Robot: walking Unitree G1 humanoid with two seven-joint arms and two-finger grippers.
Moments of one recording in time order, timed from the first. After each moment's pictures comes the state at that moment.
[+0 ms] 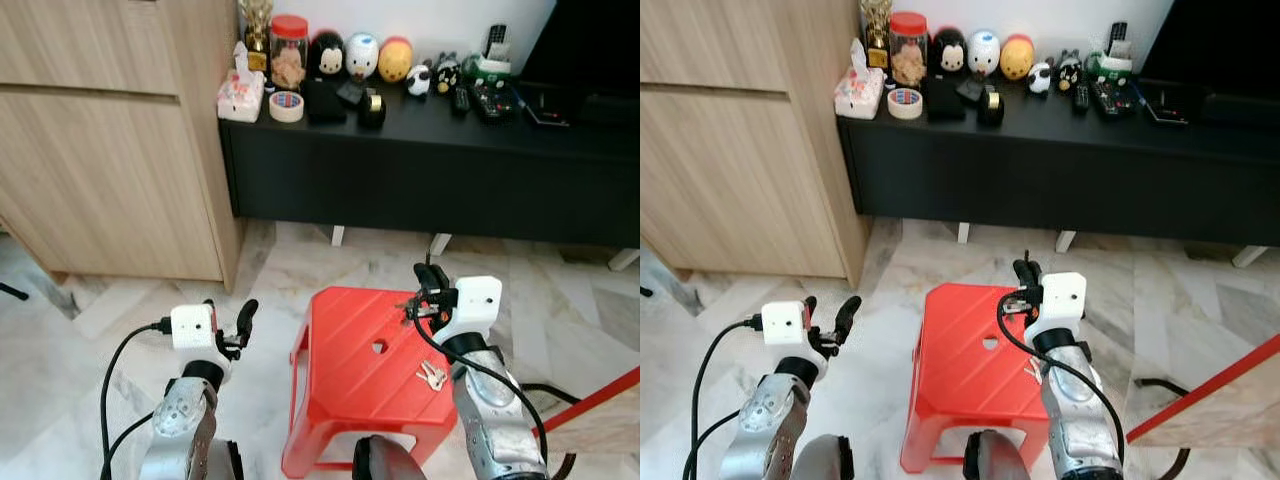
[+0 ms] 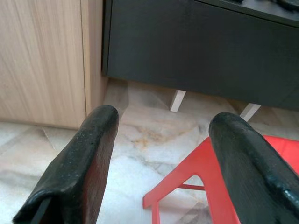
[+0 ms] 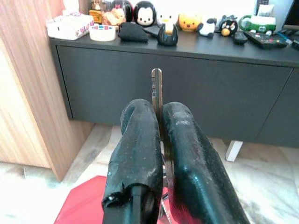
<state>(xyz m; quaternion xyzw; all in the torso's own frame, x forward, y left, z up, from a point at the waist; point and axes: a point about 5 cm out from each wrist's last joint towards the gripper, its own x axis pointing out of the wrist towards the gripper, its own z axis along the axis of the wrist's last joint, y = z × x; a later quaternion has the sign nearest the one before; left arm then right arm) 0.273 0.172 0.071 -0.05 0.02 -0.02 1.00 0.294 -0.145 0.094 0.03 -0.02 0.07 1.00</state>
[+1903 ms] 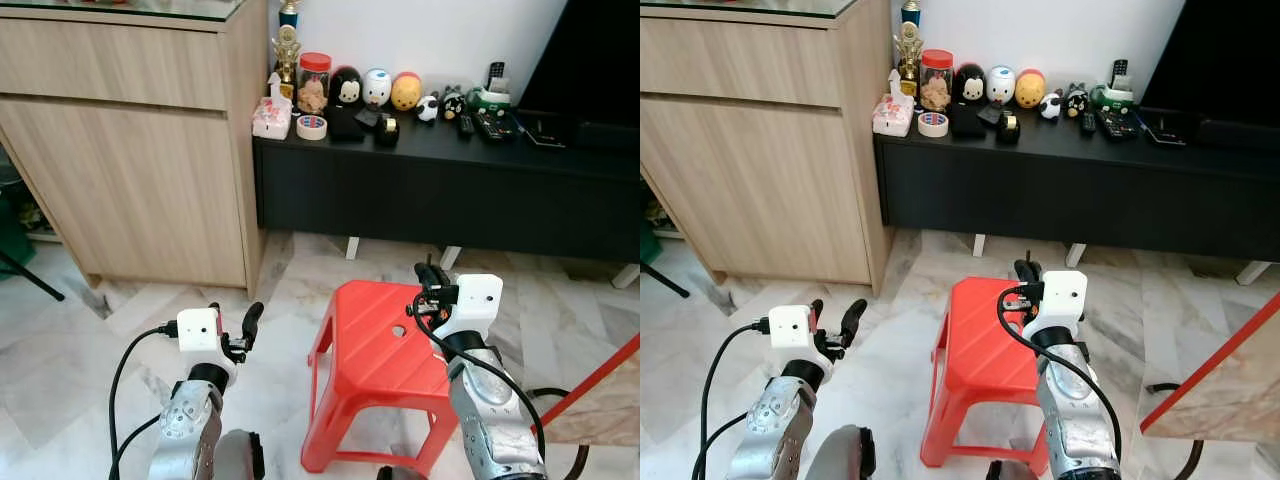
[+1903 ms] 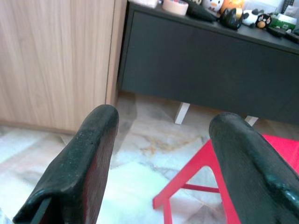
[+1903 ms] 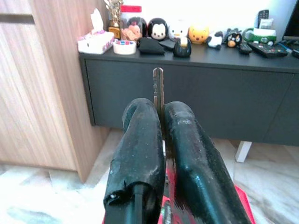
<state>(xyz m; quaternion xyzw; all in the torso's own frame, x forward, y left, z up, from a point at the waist) 0.274 0.168 0.066 -0.06 0.02 -0.02 1.00 0.294 -0.142 0.095 0.04 -0.01 0.05 1.00</state>
